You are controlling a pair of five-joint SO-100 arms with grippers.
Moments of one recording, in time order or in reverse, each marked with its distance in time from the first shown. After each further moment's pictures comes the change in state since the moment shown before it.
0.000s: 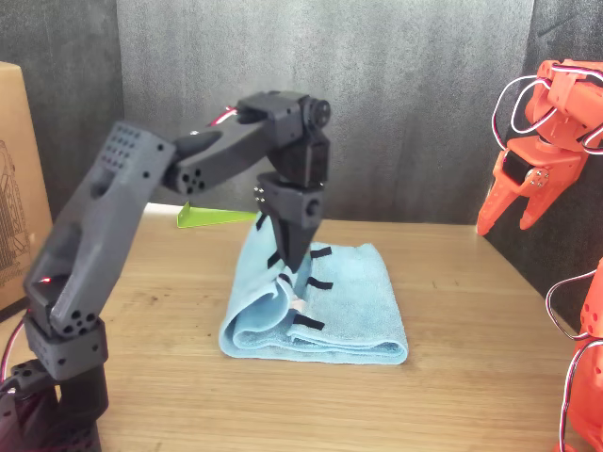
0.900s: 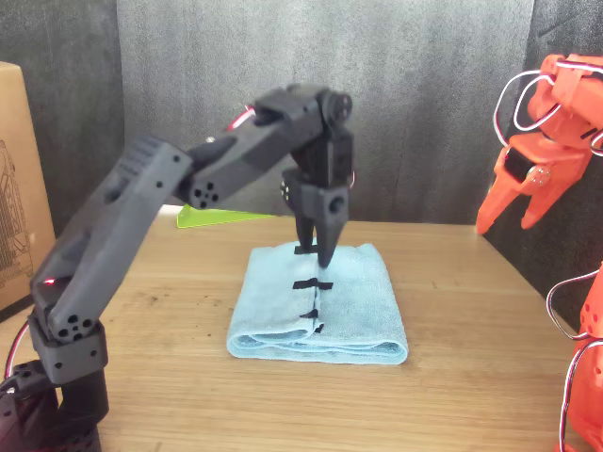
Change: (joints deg) arm 0 -2.8 2.8 -10.2 0.5 3.0; arm 1 1.5 4.2 4.0 1.1 2.9
